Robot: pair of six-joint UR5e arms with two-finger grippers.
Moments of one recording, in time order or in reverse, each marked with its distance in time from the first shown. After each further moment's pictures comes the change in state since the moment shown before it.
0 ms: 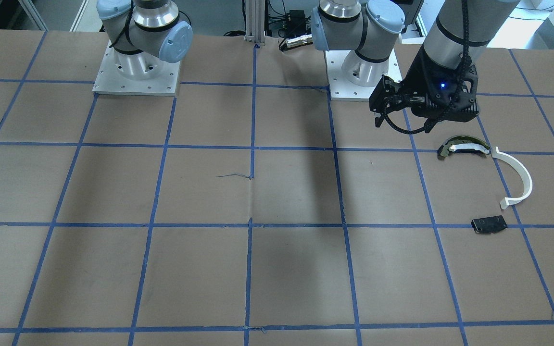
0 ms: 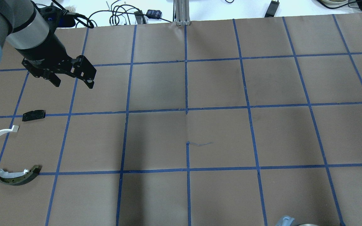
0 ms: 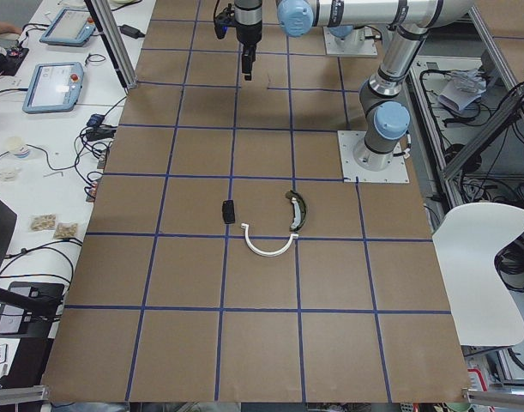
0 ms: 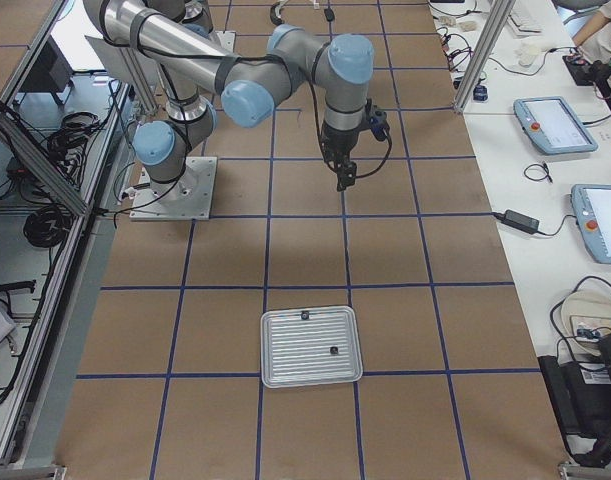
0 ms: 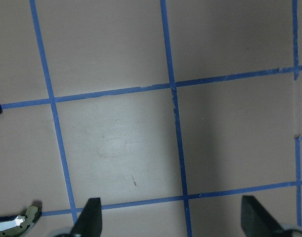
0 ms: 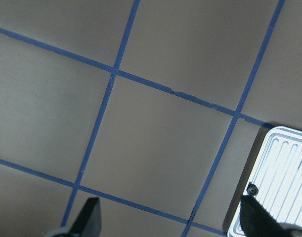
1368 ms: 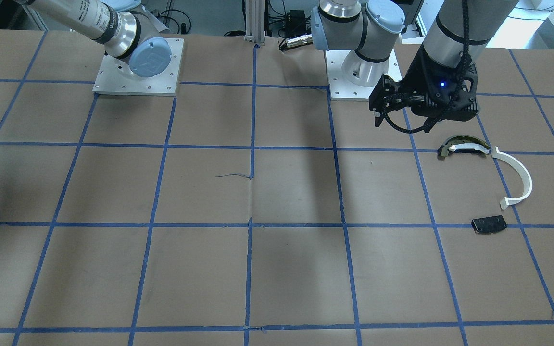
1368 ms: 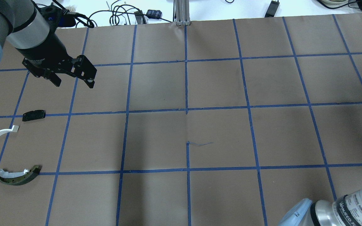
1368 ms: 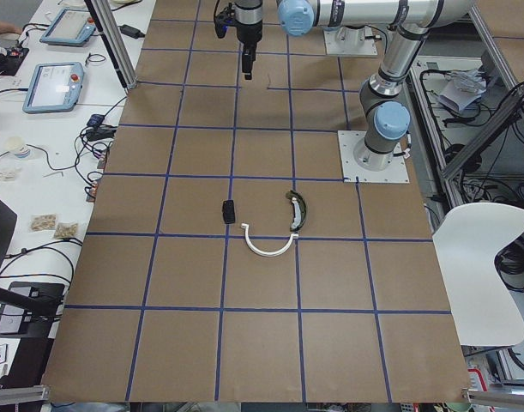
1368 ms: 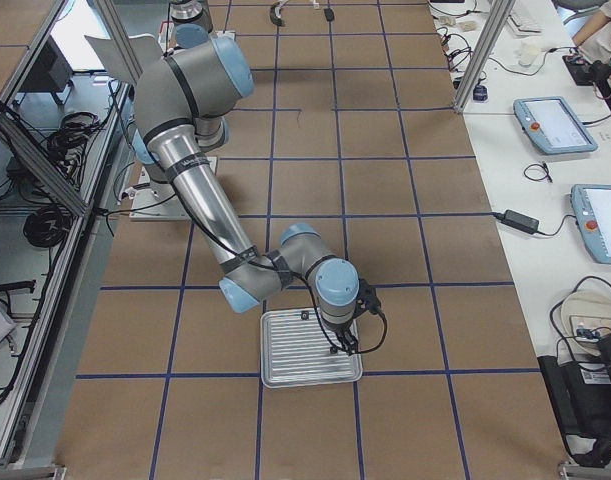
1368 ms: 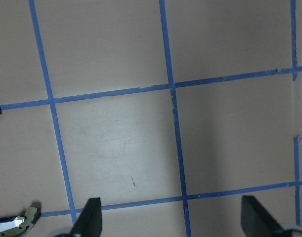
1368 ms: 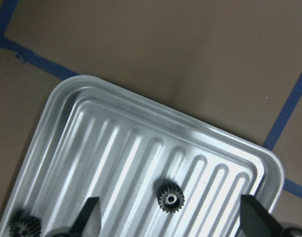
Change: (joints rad) left arm -0.001 0.000 0.001 0.001 -0.002 0.000; right arm -0.311 0.552 -0.123 -0.533 0.066 -0.396
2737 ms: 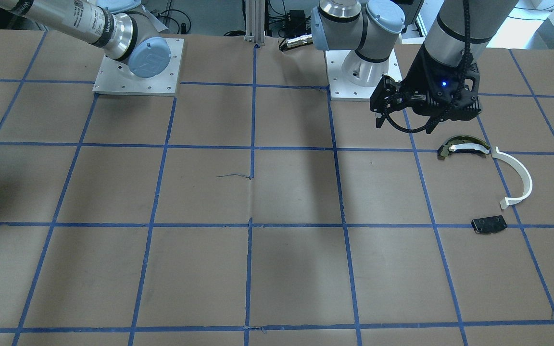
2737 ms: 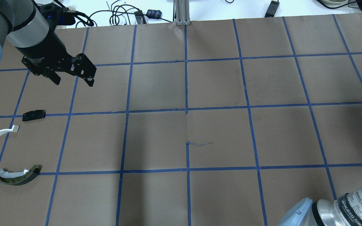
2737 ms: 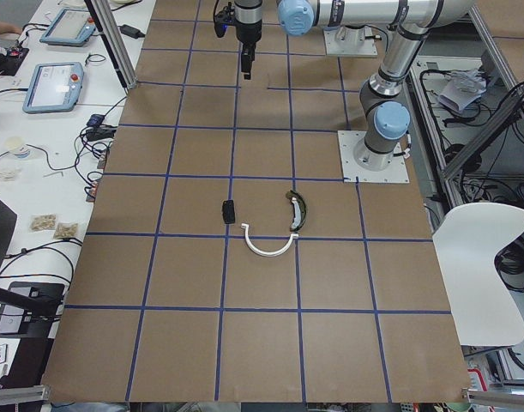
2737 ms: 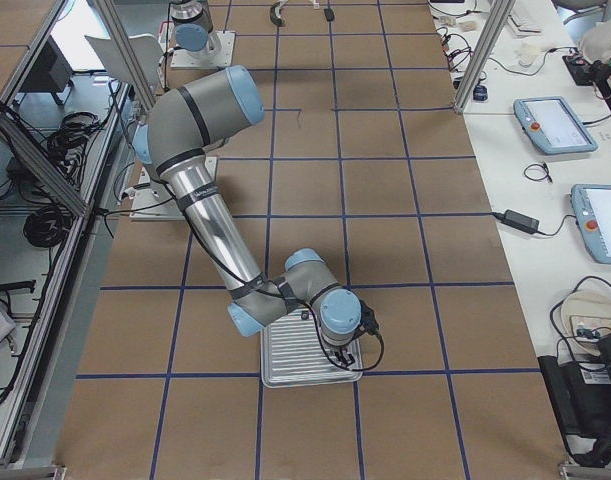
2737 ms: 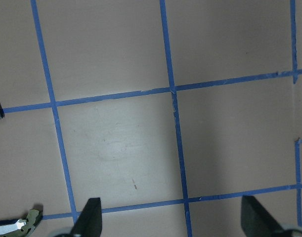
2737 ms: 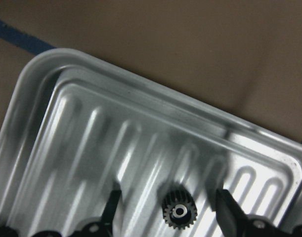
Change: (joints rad) left arm -0.002 0.000 0.003 0.019 0.004 0.000; right arm -0.010 0.061 -0.017 0.012 -0.015 -0.006
